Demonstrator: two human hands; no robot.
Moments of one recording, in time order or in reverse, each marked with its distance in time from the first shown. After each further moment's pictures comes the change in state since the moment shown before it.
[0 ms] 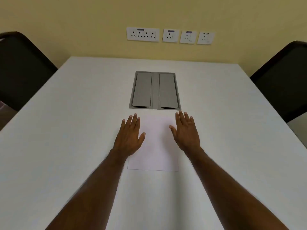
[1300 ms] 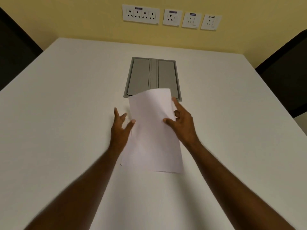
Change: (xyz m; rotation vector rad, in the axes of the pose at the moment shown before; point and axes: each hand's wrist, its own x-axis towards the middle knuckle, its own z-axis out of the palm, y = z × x) left_hand 0.012 -0.008 0.050 -1.129 0.266 -0.445; right_hand -0.002 -0.023 -0.011 1.026 0.100 0.094
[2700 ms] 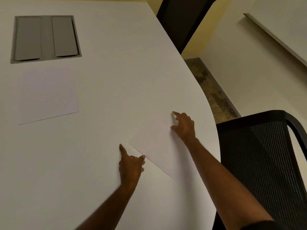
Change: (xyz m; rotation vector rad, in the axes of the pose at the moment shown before) left_hand -0.453 0.054 0.234 0.134 -0.319 -0.492; right_hand -0.314 0.165 -0.342 -0.766 0.081 0.525
